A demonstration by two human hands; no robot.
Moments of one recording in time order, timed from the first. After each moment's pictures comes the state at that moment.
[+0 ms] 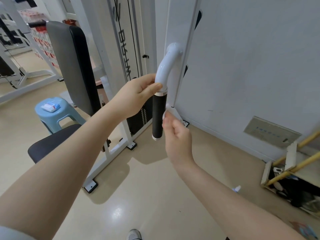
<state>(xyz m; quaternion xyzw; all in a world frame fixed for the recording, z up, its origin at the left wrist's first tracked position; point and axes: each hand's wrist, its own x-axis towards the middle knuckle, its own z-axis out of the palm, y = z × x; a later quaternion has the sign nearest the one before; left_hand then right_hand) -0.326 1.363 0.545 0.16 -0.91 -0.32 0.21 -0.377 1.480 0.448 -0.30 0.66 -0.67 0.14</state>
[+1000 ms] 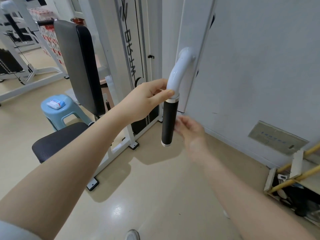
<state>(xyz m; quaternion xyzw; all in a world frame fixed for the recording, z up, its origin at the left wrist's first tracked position) -0.335 1.366 0.545 0.12 -0.91 -0.36 0.18 -0.436 1.477 0.425 -0.24 0.57 -0.72 0.31</state>
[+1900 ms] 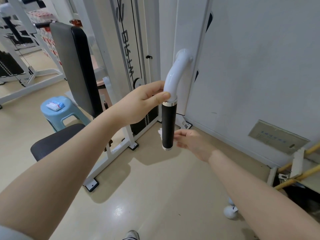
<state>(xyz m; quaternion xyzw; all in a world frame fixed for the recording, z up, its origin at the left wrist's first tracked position) -0.345 1.373 0.542 0.09 -0.90 -0.41 0.15 -0.498 1.489 0.386 -0.34 0.63 -0.51 0.48</state>
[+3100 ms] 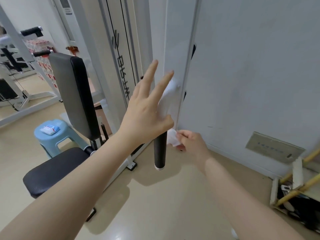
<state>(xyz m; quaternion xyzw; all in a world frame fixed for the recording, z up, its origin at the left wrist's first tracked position) -0.362 1.372 0.561 0.10 -0.92 -0.14 0.35 -0.481 1.466 0.449 -0.27 0.68 -0.61 0.30</state>
